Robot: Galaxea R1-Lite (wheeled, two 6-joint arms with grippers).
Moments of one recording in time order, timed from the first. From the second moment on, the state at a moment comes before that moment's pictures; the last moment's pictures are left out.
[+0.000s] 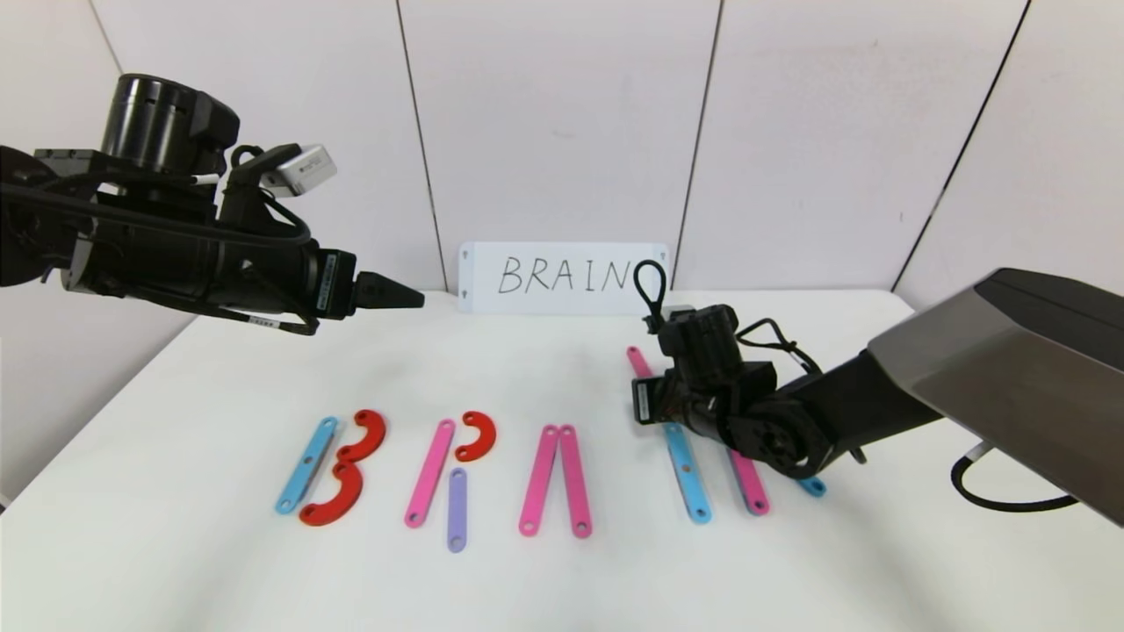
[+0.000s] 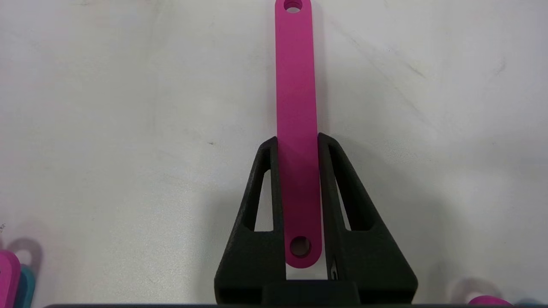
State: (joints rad) left arm -0.19 1.66 -1.36 0.28 -0.34 0.02; right arm 0.54 2.23 -1.16 -0.45 -0.25 0.24
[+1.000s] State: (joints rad) left arm -0.19 1.66 -1.36 0.28 -0.34 0.02; right arm 0.47 1.96 -0.98 -0.45 -0.22 0.23
